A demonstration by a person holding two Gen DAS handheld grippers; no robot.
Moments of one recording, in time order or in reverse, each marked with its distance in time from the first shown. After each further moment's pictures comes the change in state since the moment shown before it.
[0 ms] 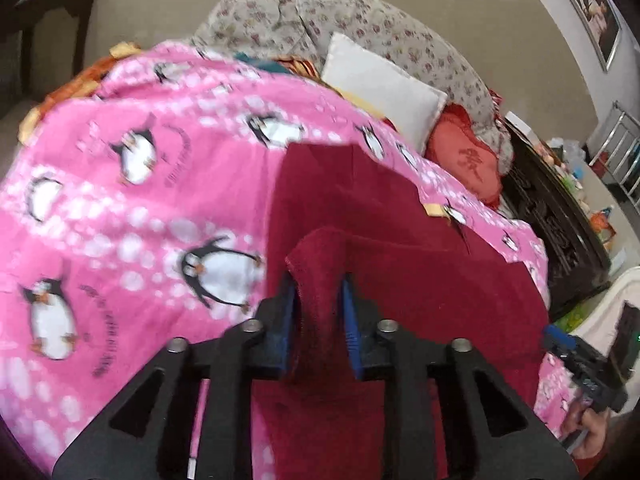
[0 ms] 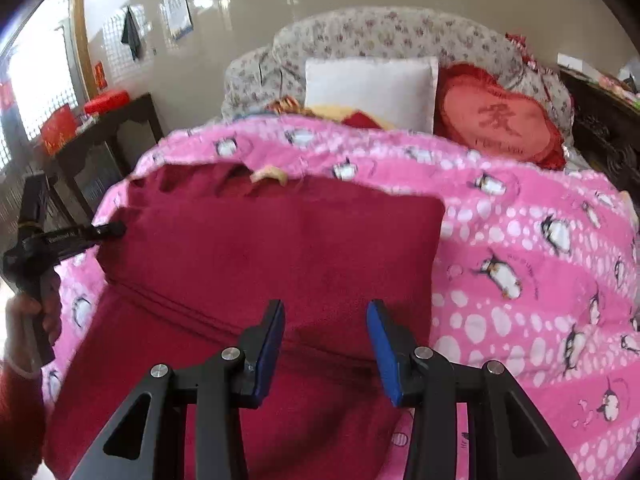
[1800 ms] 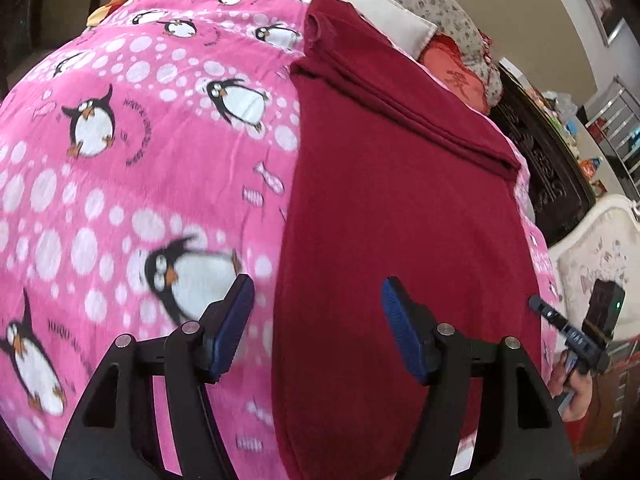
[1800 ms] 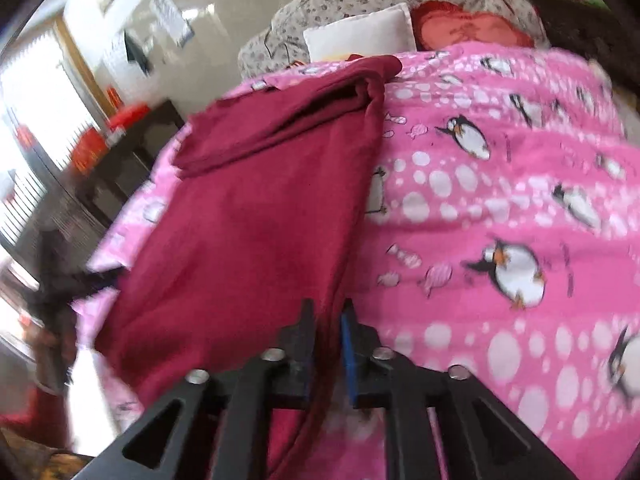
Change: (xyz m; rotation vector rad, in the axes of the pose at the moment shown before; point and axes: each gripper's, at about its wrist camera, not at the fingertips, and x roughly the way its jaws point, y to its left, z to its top) left arm -0.130 0.002 -0.201 -0.019 0.234 -0.034; right arm -0.109 -0.009 -0.189 0.217 0.094 0.209
